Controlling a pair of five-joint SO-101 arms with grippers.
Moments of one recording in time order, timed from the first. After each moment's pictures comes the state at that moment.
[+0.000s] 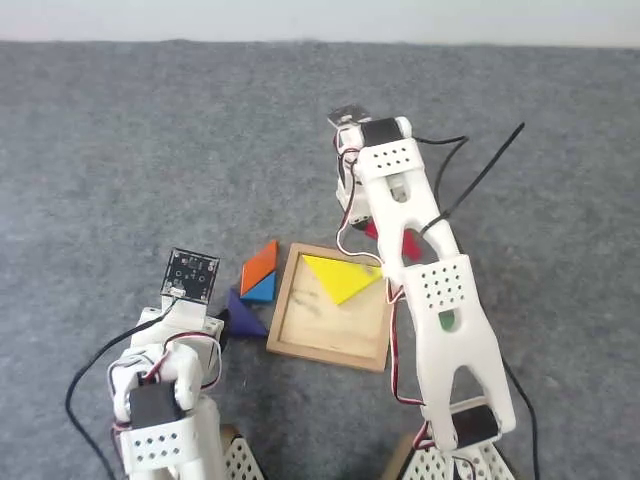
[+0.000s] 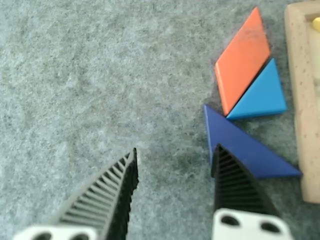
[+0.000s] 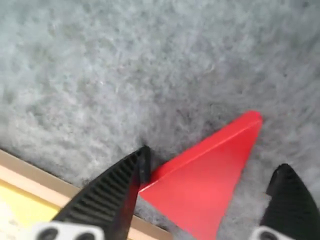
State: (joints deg) left arm -17.8 -102.8 96.9 71.7 -16.9; right arm -21.0 65.9 -64.4 100.7 7.8
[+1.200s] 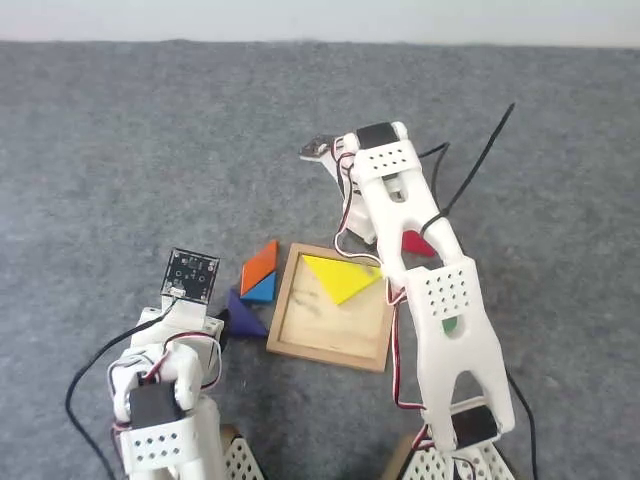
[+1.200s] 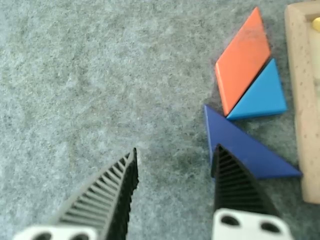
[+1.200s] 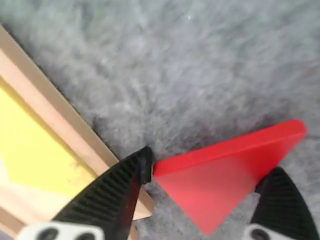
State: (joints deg) left arm -17.8 -102.8 96.9 71.7 -16.9; right arm -22.2 59.1 -50.4 100.7 32.5
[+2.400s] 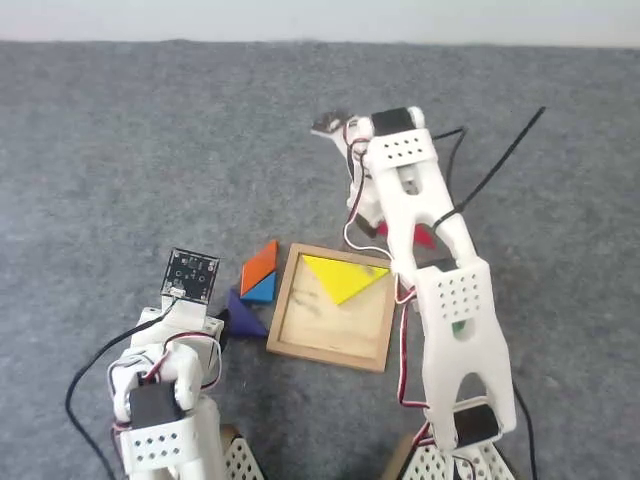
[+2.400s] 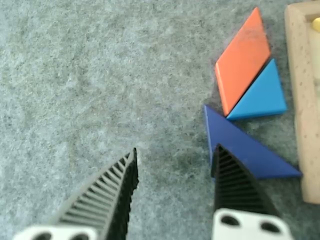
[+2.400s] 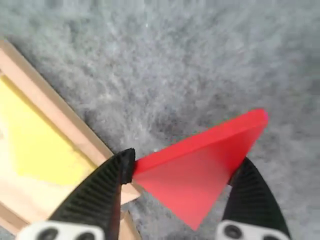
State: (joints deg) left arm -17.8 -102.8 96.9 71.7 -16.9; right arm -20.0 51.4 -51.9 100.7 29.5
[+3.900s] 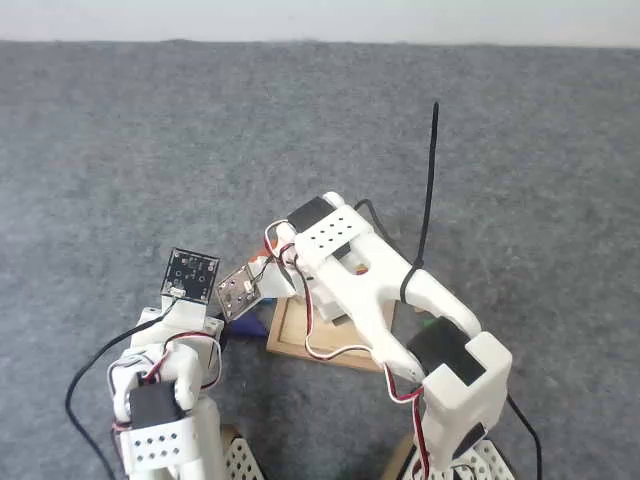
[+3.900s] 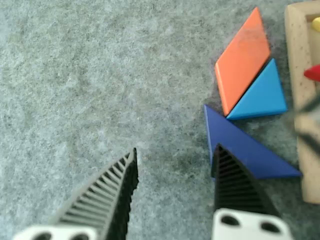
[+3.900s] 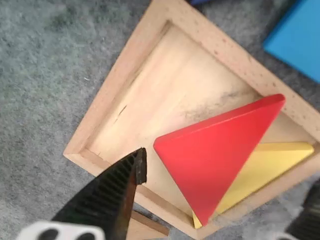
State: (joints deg) left arm -17.8 -102.8 96.9 71.7 -16.9; right arm -43.0 14.4 7.7 83.4 75.6
